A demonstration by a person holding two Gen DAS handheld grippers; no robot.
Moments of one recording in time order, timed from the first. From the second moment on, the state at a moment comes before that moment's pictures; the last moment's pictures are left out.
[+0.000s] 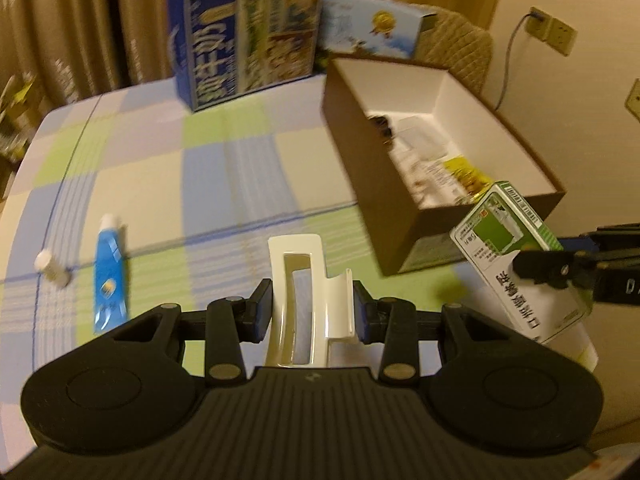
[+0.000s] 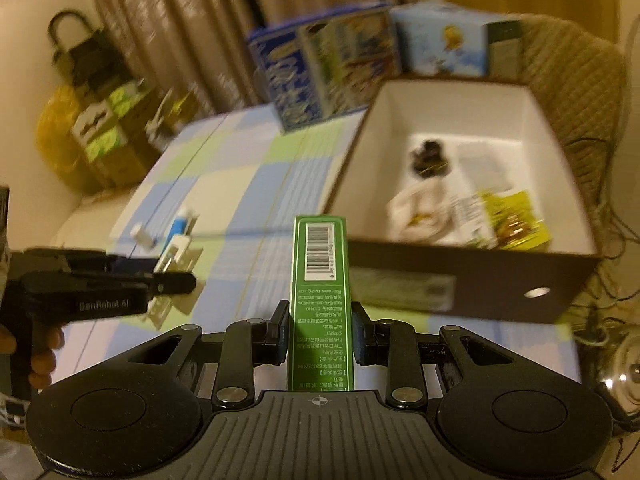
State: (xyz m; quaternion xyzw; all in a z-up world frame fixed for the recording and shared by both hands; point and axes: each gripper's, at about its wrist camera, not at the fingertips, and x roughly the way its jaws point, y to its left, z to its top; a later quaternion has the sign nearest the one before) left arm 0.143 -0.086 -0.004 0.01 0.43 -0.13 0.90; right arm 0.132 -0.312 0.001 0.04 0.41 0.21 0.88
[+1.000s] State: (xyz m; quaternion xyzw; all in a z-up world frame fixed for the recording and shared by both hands) left arm 0.315 -0.239 0.004 0.07 0.41 -0.18 0.89; right arm 0.302 -0.409 0.009 0.05 0.37 0.10 0.92
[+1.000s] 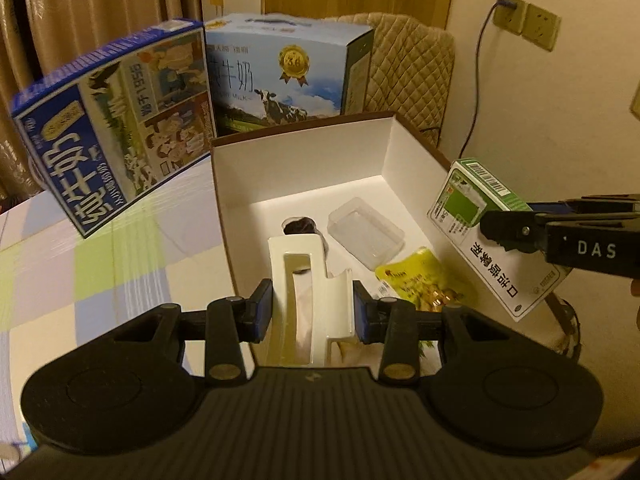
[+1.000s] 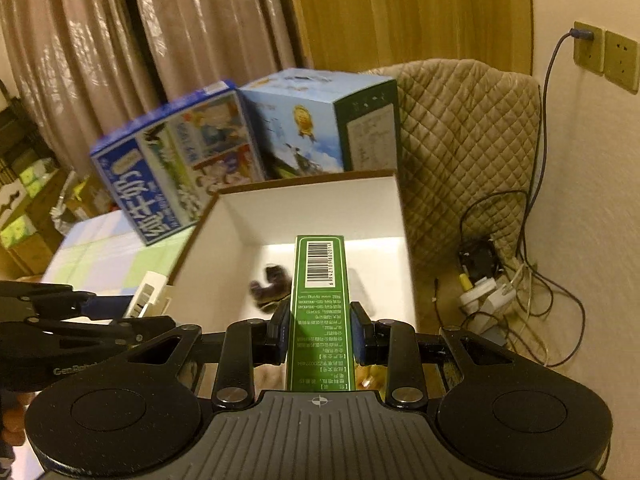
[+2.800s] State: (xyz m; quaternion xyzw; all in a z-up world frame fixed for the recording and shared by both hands) left arm 0.456 -0.260 -0.017 0.08 0.41 -0.17 0.89; right arm 0.407 -0.412 -0.027 0.01 0.38 0.13 0.91
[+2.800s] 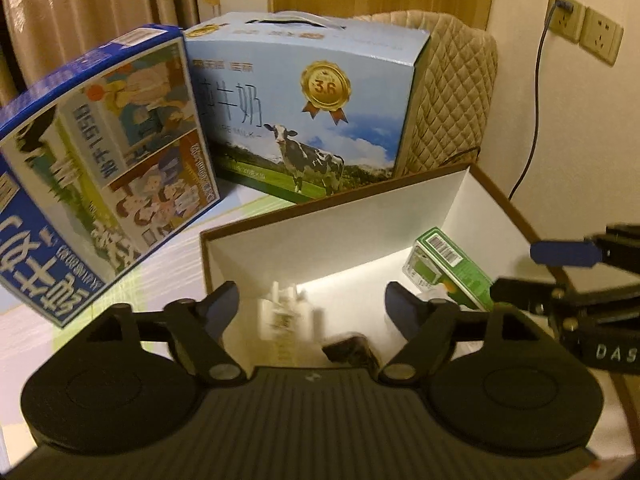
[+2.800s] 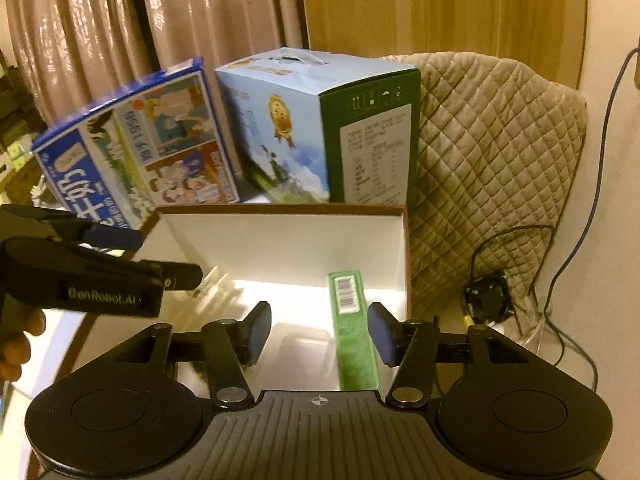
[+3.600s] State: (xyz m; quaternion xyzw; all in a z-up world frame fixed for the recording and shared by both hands) left arm 0.303 -0.218 0.030 -0.01 0.42 -0.18 0.89; right arm 0.278 -0.424 0.005 0.11 0.40 0.13 0.90
